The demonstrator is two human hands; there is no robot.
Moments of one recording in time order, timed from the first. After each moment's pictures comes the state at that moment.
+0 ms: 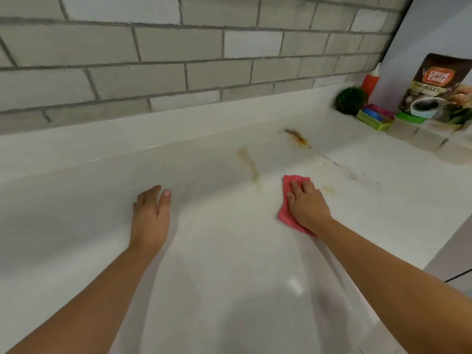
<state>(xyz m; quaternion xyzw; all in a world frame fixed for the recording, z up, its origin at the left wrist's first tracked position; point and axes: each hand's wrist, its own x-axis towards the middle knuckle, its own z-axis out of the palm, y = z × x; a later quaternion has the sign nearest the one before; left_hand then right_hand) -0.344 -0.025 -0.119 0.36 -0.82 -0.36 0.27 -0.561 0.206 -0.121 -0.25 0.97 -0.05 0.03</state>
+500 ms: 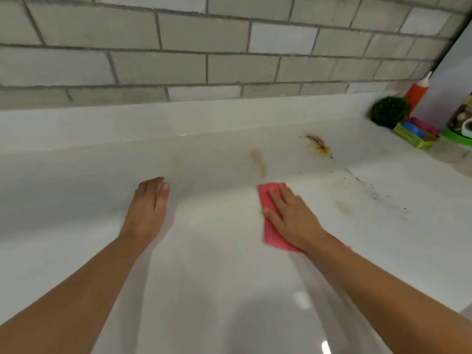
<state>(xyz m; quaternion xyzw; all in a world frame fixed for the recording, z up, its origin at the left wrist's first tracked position) -0.349 -0.029 -0.128 0.38 -0.84 -0.29 0.25 -0.552 0.191 -0.121 -0.46 0.89 -0.07 0.05</state>
